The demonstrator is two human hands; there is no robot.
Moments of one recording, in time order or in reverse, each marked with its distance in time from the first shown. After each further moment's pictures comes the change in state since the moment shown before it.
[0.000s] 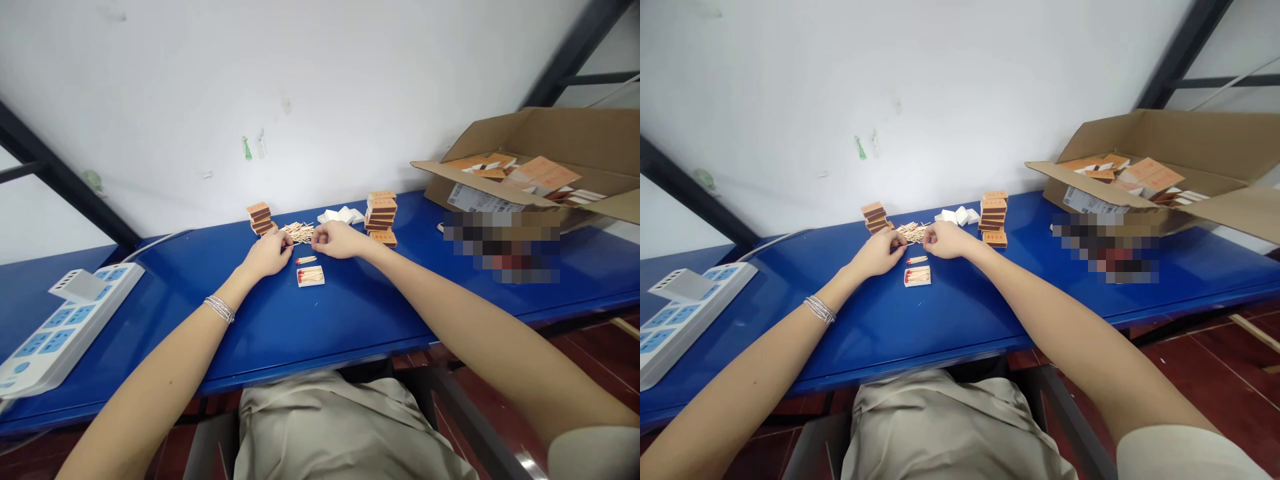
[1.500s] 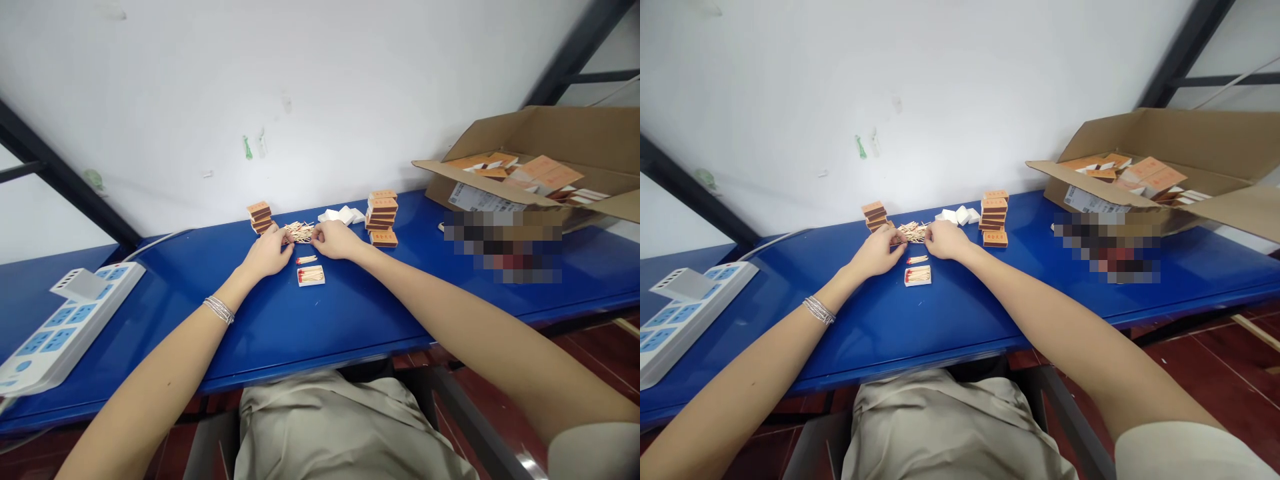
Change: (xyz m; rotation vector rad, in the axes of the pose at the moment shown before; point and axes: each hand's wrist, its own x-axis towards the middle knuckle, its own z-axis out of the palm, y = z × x) left_hand -0.003 0.005 -0.003 0.006 0.043 -0.029; right_hand 0.010 0.003 0.018 -0.206 0.142 0.044
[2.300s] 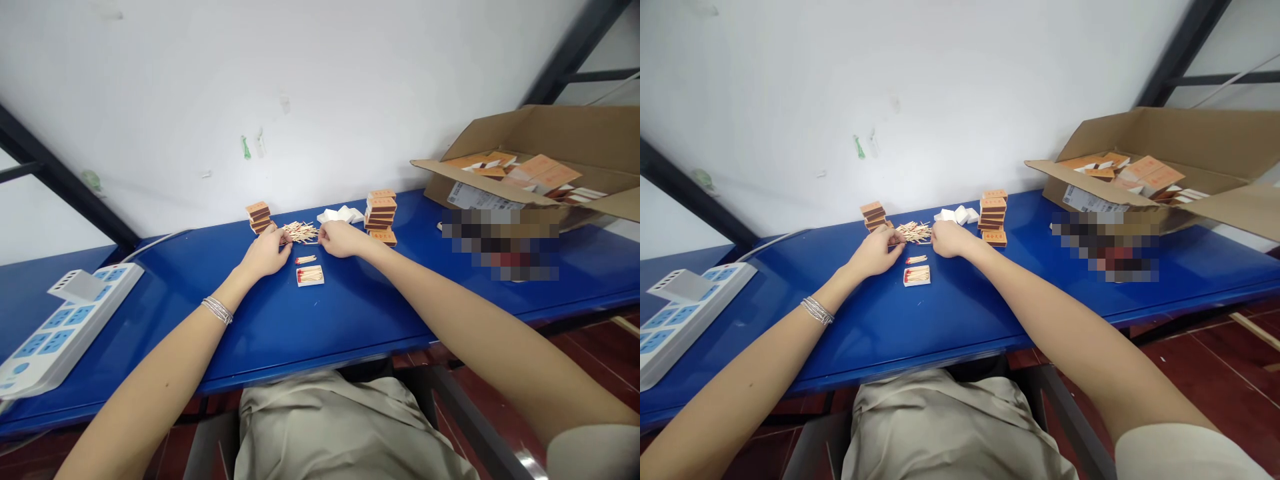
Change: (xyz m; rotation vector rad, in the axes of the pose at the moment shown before) left_hand 0.000 -0.002 0.000 0.001 -0.001 -0.007; right_hand -0.003 0.001 -0.017 -0.063 -0.162 0.035
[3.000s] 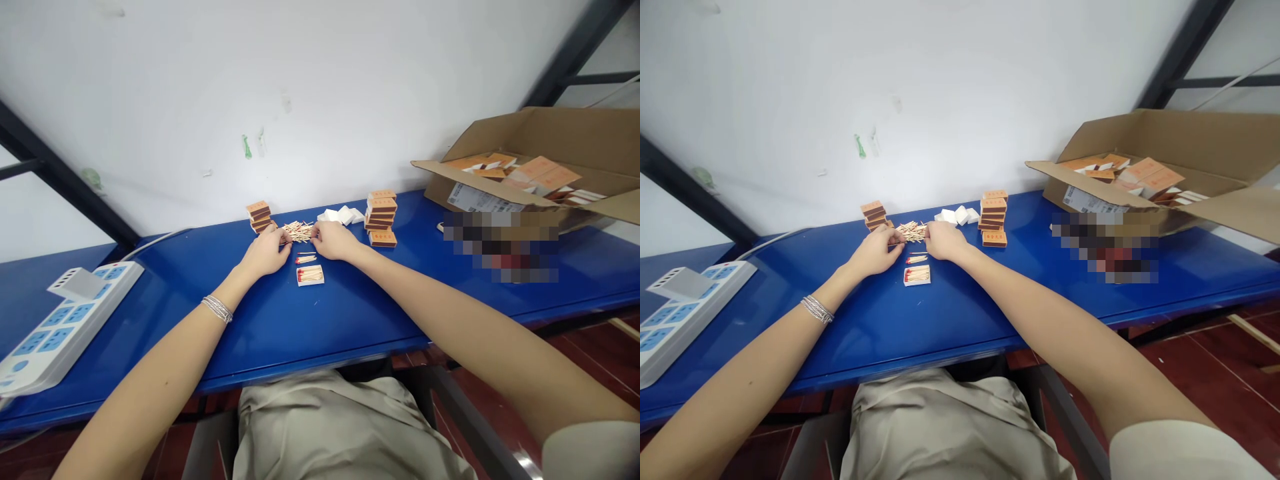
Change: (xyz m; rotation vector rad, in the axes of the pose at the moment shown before) left_hand 0.001 -0.001 0.000 0.001 -0.005 -0.008; right_hand 0.005 -0.009 0.016 0.020 0.140 0.066
